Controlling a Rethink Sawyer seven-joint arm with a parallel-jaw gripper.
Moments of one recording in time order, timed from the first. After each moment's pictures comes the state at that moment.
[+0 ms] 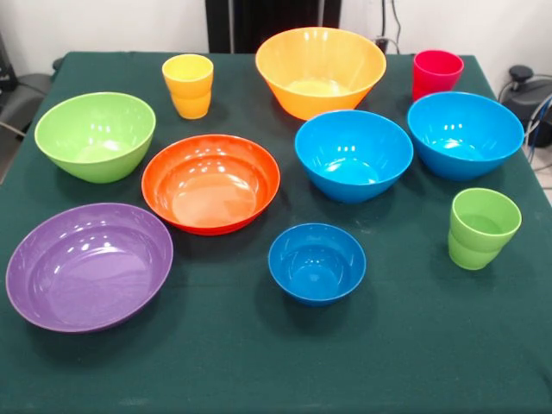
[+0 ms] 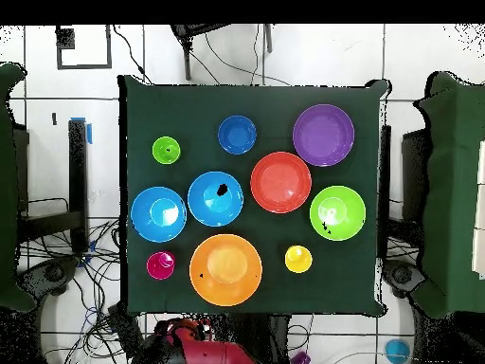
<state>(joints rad) -0.02 -0.90 -0.04 2.52 -0.03 0.04 1.70</state>
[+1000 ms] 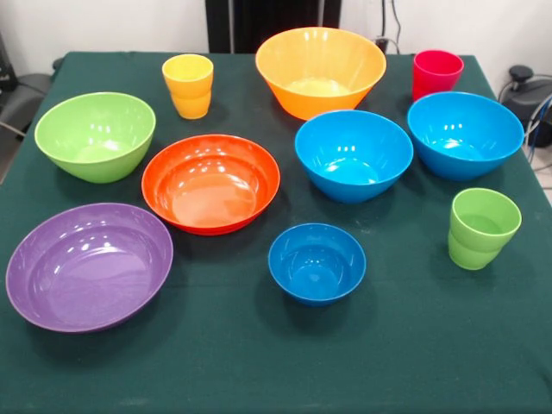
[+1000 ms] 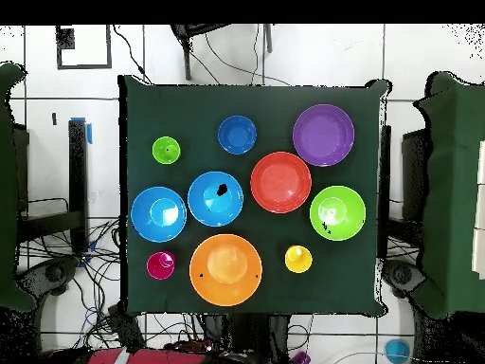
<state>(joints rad) -0.02 -0.50 -0.06 2.54 -0.19 -0.31 1.82</state>
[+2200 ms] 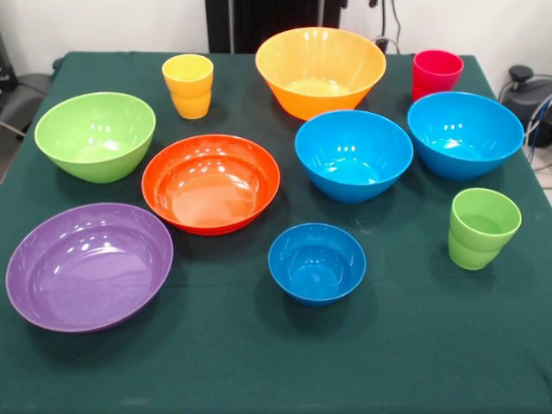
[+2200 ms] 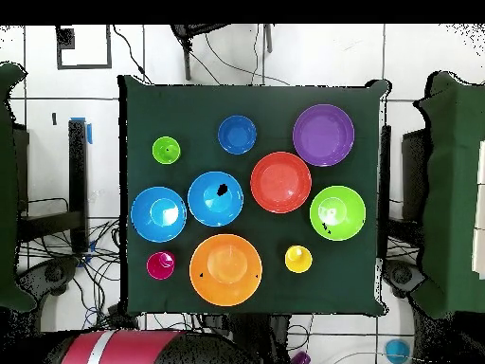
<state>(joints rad) 0.04 -0.43 -0.07 2.48 -0.19 -0.34 1.86</state>
